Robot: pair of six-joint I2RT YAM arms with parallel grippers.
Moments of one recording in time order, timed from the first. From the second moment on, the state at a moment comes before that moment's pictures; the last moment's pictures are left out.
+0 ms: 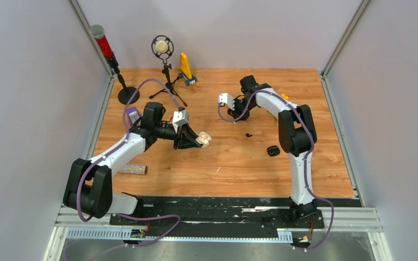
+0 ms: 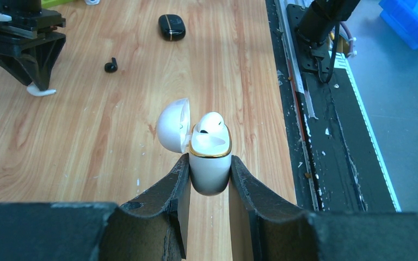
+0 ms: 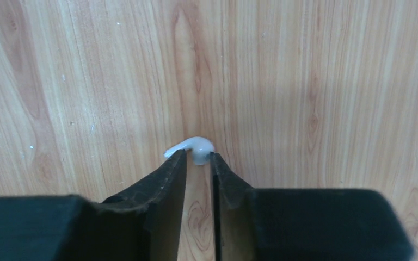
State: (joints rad) left arm -0.33 1.36 0.79 -0.06 1.24 0.42; right arm 0.34 2.22 1.76 -0.74 -0.48 -1.13
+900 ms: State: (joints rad) left arm -0.33 1.38 0.74 0.17 1.07 0.21; right arm 0.33 2.16 1.76 -0.69 -0.50 -1.06
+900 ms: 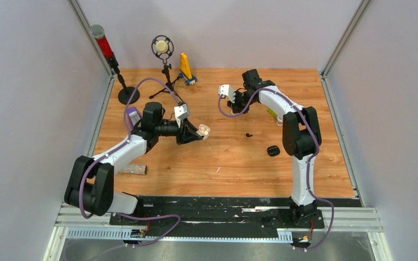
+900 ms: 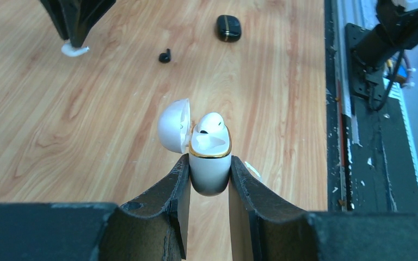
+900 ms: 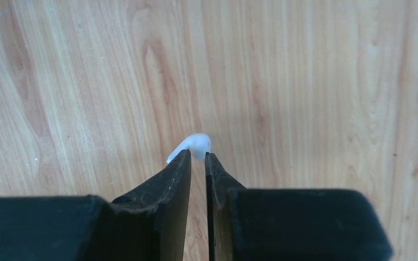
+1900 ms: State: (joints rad) left arm -0.33 1.43 0.70 0.36 0.90 0.06; right arm 0.24 2.15 1.73 -0.51 -0.46 -0.82
